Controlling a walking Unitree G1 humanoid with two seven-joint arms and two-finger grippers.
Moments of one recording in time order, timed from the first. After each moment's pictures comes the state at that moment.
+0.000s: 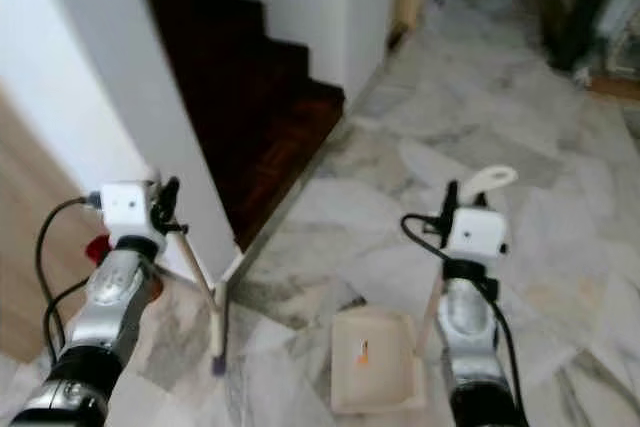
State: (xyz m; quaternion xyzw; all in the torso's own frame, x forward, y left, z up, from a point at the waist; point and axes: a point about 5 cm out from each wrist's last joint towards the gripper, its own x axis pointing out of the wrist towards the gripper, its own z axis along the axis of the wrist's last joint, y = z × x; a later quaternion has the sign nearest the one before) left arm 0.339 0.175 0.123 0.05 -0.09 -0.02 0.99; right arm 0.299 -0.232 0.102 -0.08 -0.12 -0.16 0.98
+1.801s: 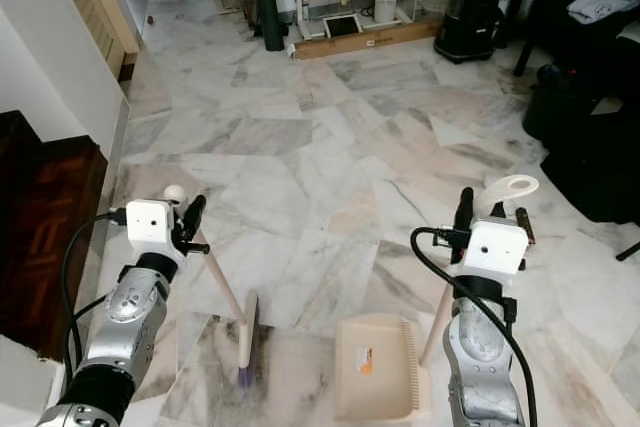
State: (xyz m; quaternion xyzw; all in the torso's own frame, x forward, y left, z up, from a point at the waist) left arm 0.324 0.163 0.102 0.01 -0.07 -0.05 1.00; right arm 0.271 -0.221 0.119 -0.07 -0.12 -0.16 0.98
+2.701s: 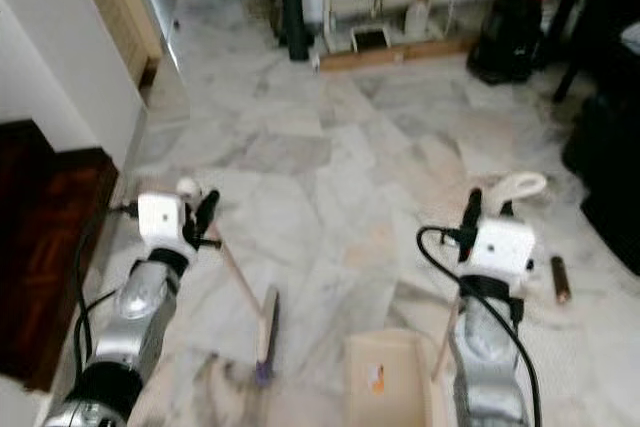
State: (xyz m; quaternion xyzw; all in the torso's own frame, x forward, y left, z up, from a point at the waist) left arm 0.323 0.163 0.105 0.02 -0.07 -0.06 1.00; right arm 0.276 -0.211 0.125 -0.08 -0.13 -0.14 0.98
